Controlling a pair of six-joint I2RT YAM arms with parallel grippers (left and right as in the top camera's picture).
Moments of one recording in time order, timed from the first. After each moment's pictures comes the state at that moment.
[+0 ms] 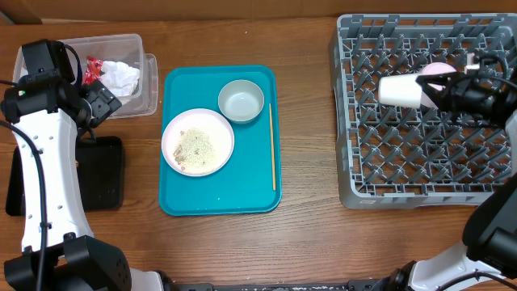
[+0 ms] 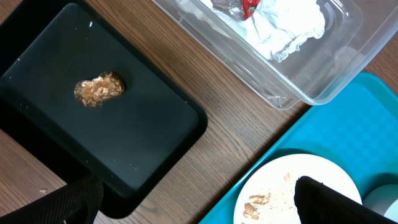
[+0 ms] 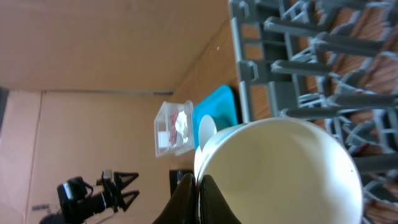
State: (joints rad) left arm 0.30 1.63 1.59 -1.13 -0.15 -0.50; right arm -0.51 1.82 1.41 -0.73 -1.21 0.28
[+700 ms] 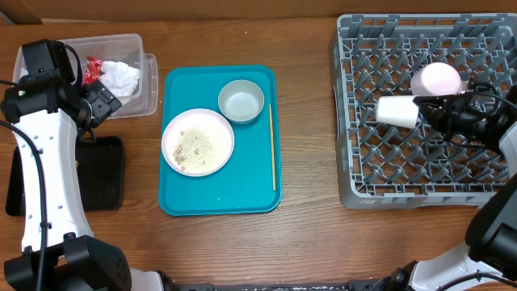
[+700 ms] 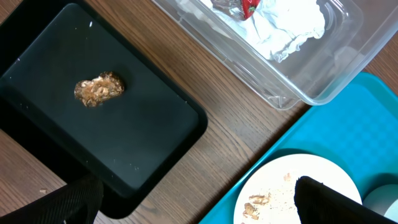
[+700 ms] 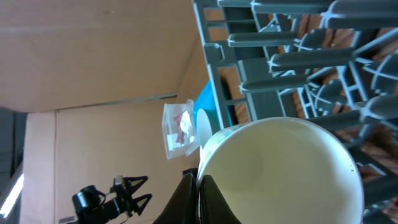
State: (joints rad) left arm 0.30 1.63 1.59 -1.13 -0.15 -0.50; right arm -0.55 1.82 1.24 -0.64 -1.25 0.33
